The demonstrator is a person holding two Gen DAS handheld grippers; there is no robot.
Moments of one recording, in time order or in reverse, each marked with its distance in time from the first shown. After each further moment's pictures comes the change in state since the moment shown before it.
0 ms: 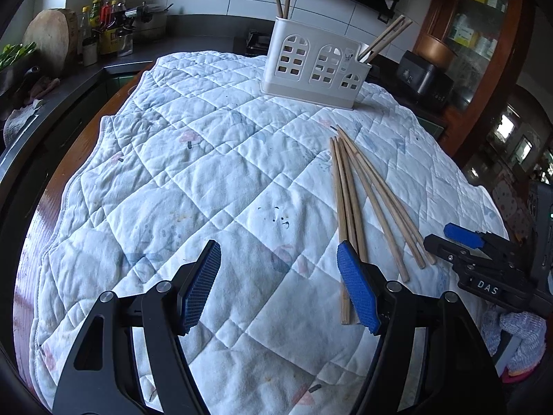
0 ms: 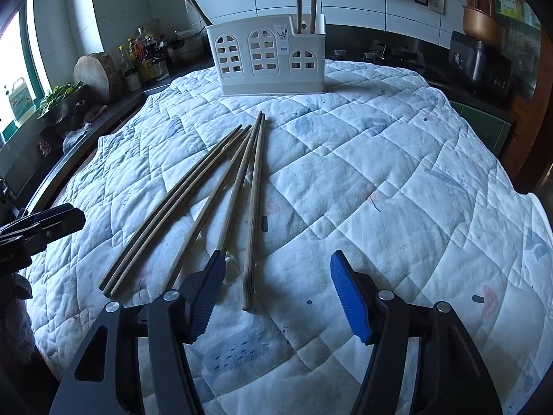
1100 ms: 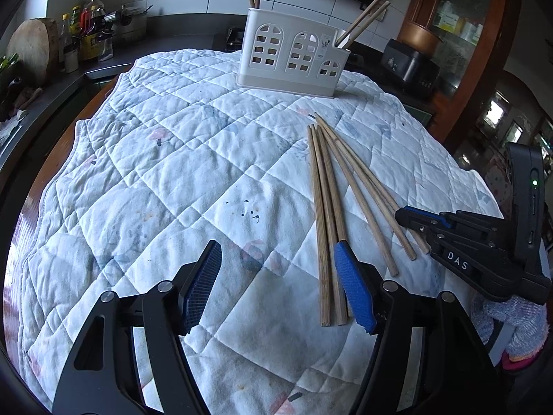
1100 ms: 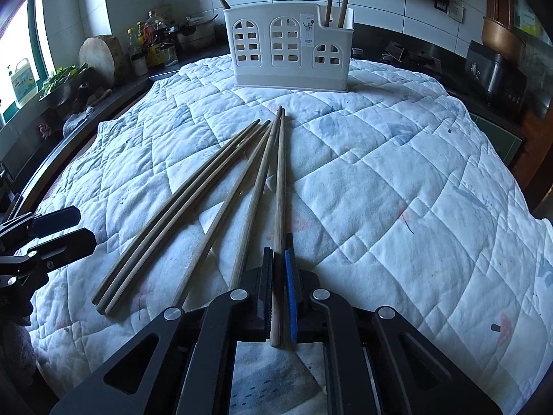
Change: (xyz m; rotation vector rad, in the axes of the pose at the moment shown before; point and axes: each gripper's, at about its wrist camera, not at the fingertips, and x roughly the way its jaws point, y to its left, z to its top) left arm 0.013 -0.019 -0.005 0.054 0.017 -0.038; right arm 0.024 0.018 0.013 -0.060 0.026 -0.005
